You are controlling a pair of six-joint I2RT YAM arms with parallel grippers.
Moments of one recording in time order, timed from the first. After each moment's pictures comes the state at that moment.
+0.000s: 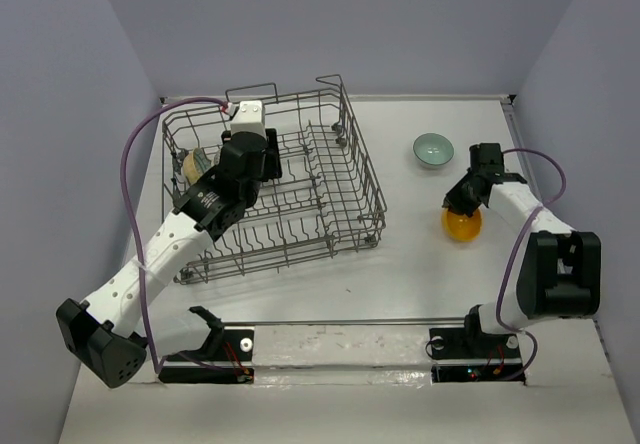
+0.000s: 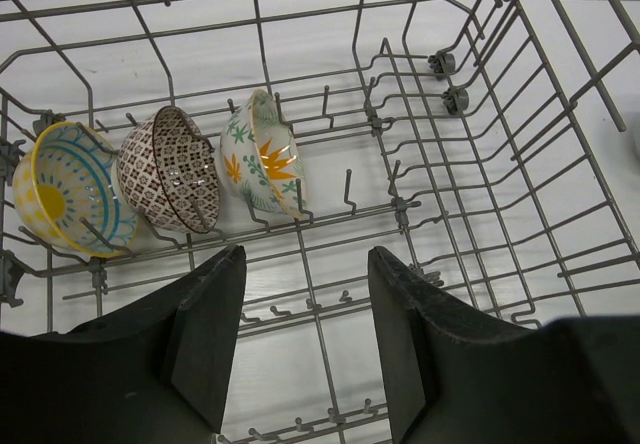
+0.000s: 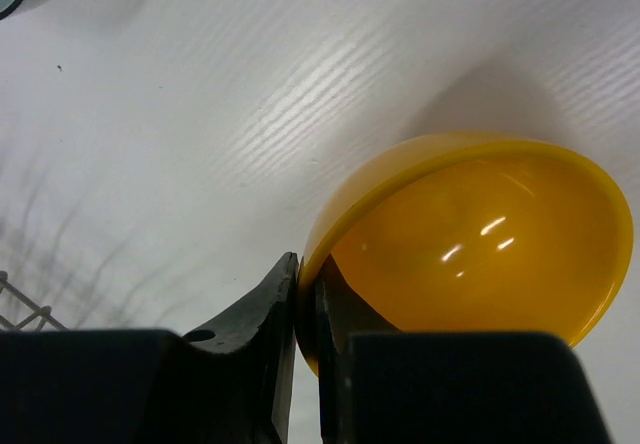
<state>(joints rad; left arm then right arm) -0.63 1.13 1.17 -0.44 -0.54 -0.31 -0.03 1.46 0.94 -0.52 -0.01 0.80</state>
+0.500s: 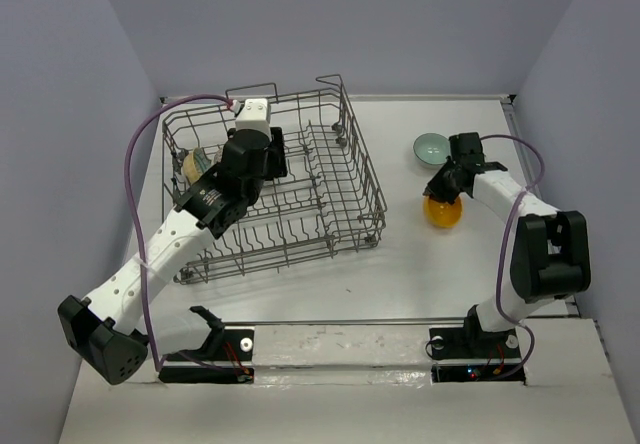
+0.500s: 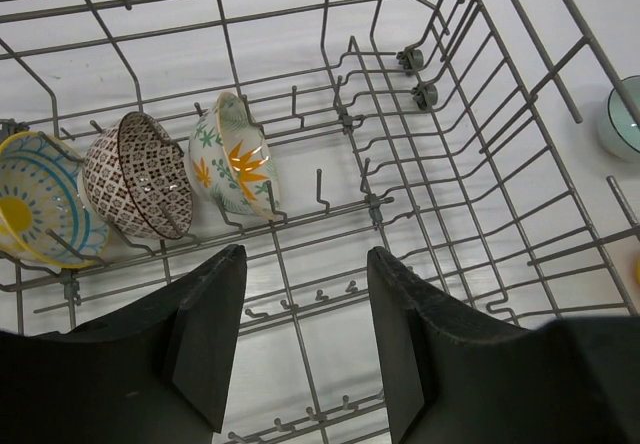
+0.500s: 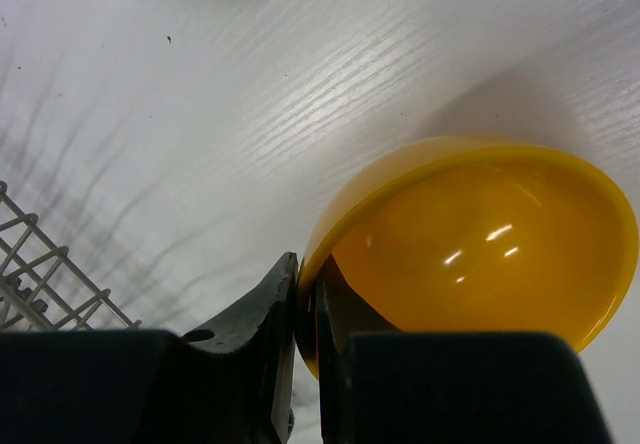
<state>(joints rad) -0.64 1.15 1.18 -0.44 -0.48 -0.32 0.10 1.59 1.04 -0.44 -0.04 0.83</state>
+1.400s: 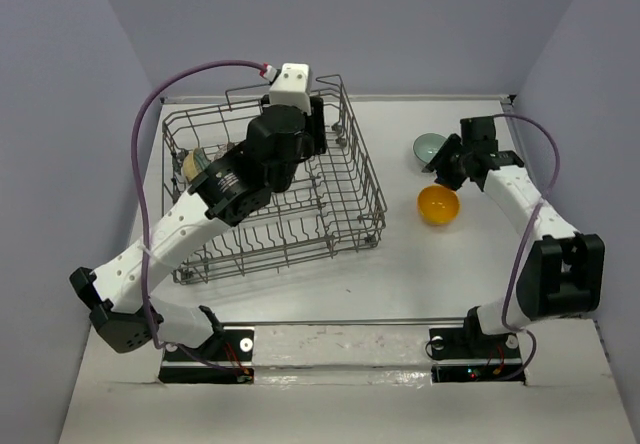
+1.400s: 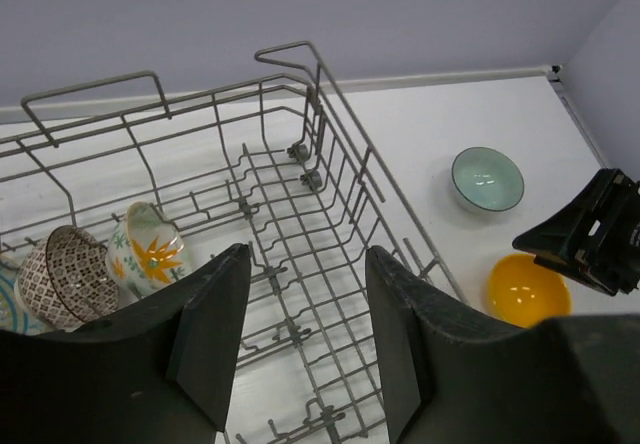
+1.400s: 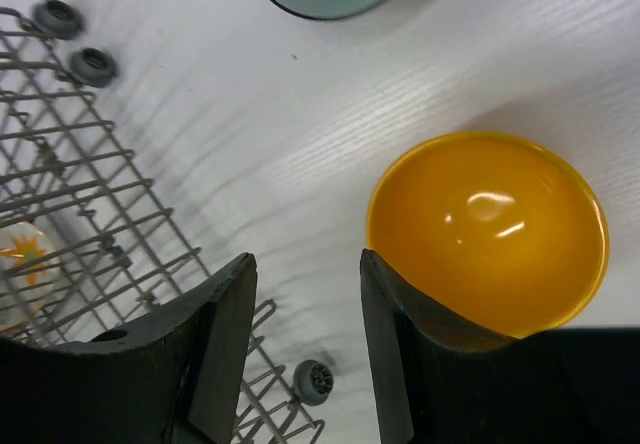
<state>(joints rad) -0.87 1.31 1.58 -0.51 -0.62 -0.29 0.10 1.49 1.14 -0.52 -0.07 0.78</state>
